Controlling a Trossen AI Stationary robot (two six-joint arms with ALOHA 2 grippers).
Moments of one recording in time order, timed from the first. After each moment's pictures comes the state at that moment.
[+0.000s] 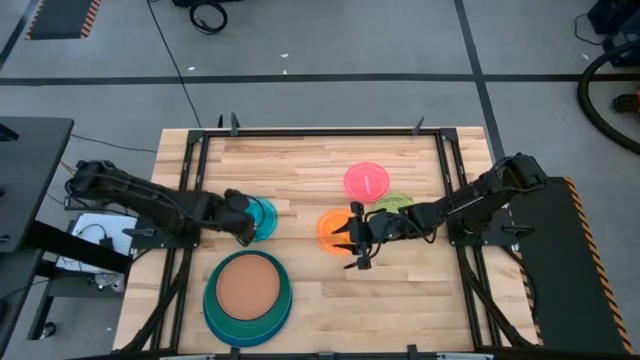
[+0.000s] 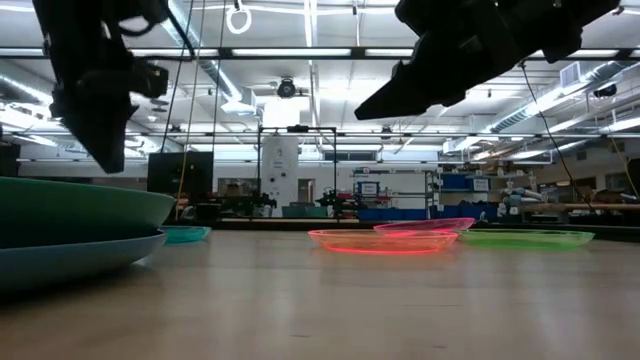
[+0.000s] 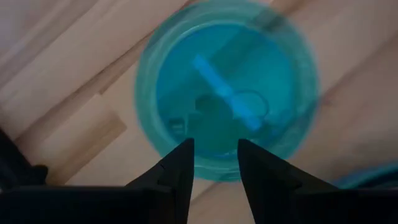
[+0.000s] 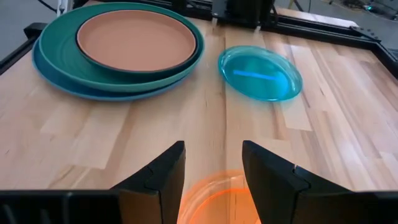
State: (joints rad) left arm -0.20 1.17 0.74 -0.97 -0.33 -1.04; right arm 0.24 1.52 0.72 0.33 0.21 -0.05
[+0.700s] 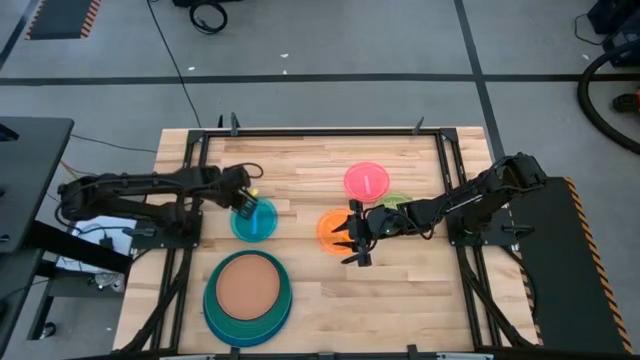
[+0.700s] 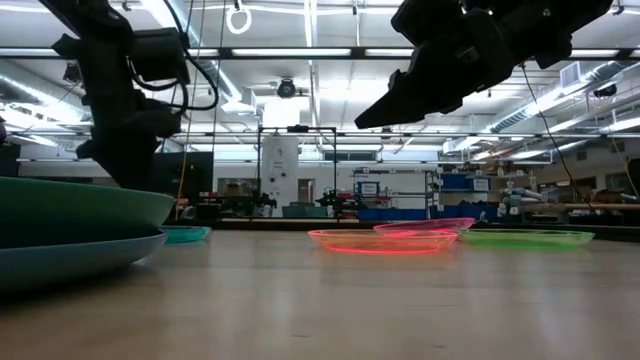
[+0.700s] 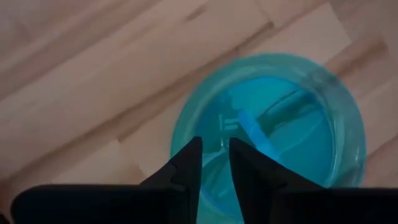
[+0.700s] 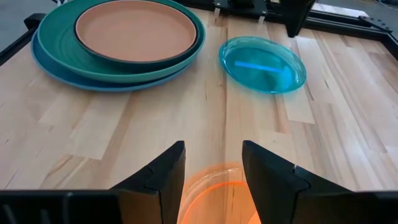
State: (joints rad) left arm 0.32 1.08 0.58 -0.72 -0.11 -0.64; right arm 0.21 1.52 0.72 0.30 0.15 -0.06
